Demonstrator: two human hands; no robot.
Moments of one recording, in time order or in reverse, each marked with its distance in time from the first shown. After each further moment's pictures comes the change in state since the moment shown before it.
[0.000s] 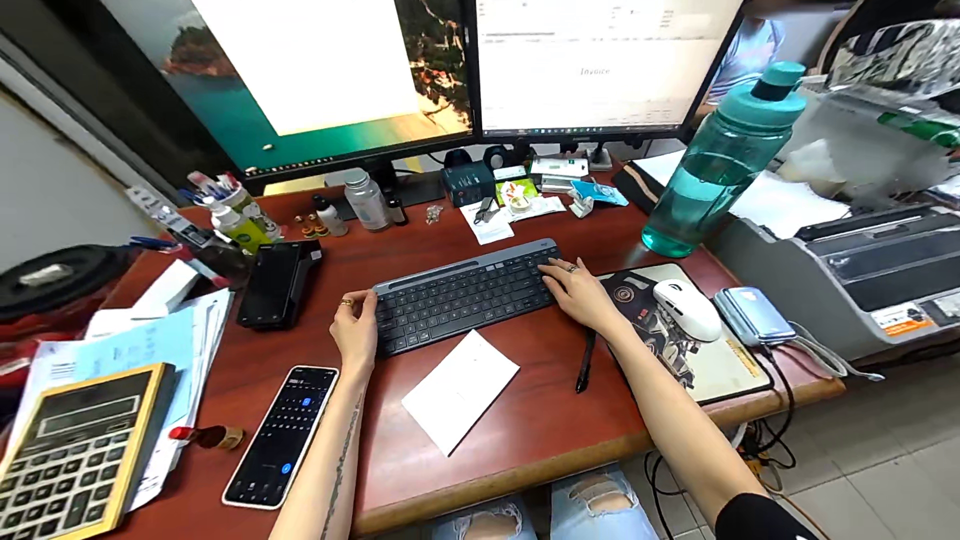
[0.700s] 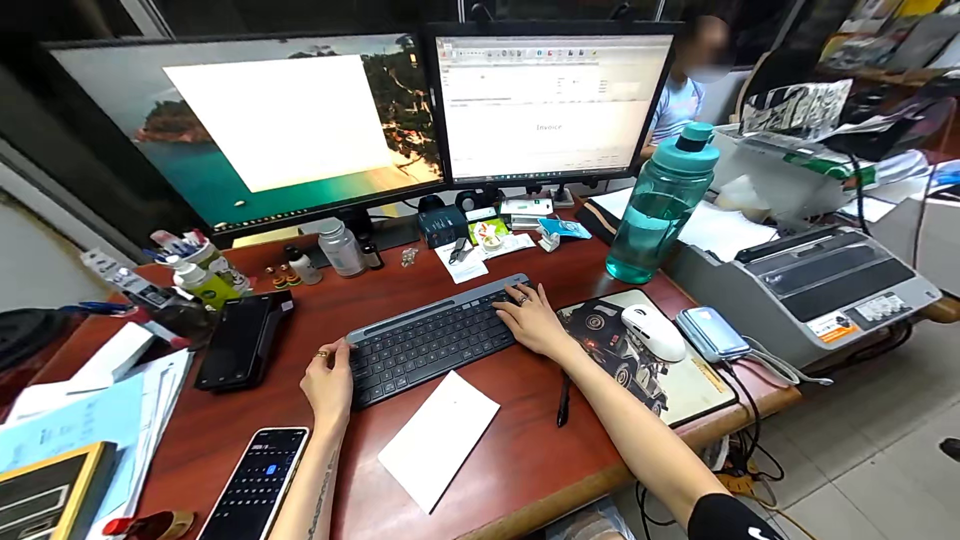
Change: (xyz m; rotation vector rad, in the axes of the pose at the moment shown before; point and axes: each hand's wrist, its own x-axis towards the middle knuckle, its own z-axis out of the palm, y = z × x) left_hand -0.001 0.001 0.003 0.078 0.025 0.047; right_hand 0.023 -0.013 0.022 -0.112 -0.057 -0.002
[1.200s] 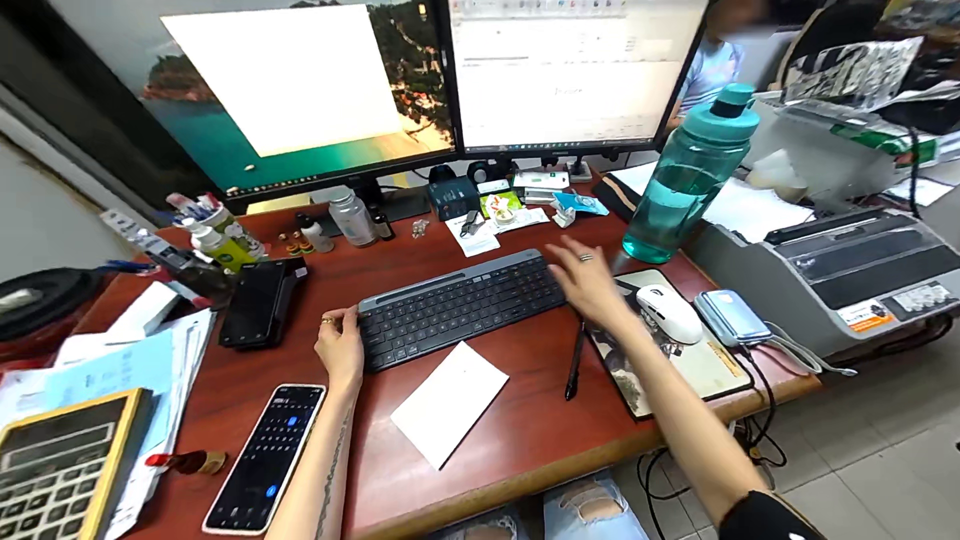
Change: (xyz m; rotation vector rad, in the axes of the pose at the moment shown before) left_hand 0.001 -0.007 -0.002 -0.112 0.028 -0.071; right_hand -0.028 0.022 -0.055 0.021 0.225 0.036
